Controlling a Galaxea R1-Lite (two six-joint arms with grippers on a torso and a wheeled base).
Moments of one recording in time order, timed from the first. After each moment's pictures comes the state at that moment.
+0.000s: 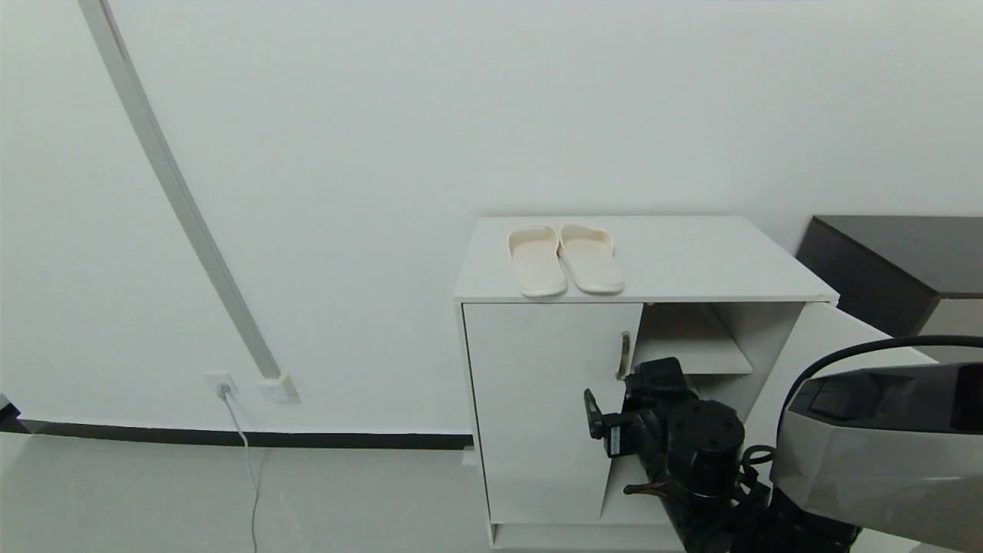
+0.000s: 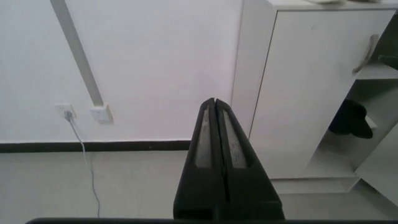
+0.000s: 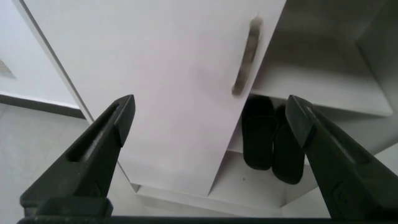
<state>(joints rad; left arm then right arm) 0.00 0.00 0.00 0.00 0.01 0.01 0.75 2.24 -0.57 -1.57 -0.60 0.03</state>
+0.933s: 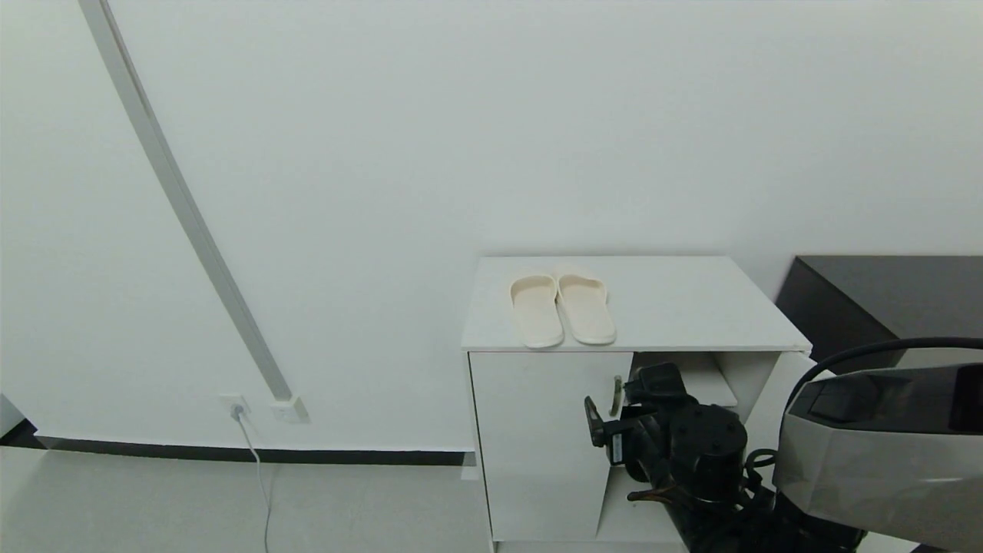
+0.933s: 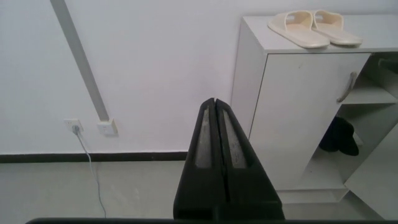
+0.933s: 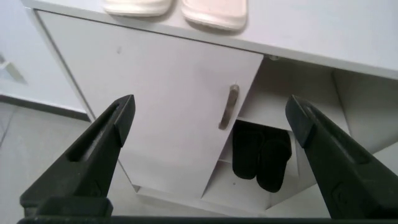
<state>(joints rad) 0.00 0.00 0.00 0.00 0.01 0.01 0.75 2.24 -0.54 -1.57 -0.57 0.01</state>
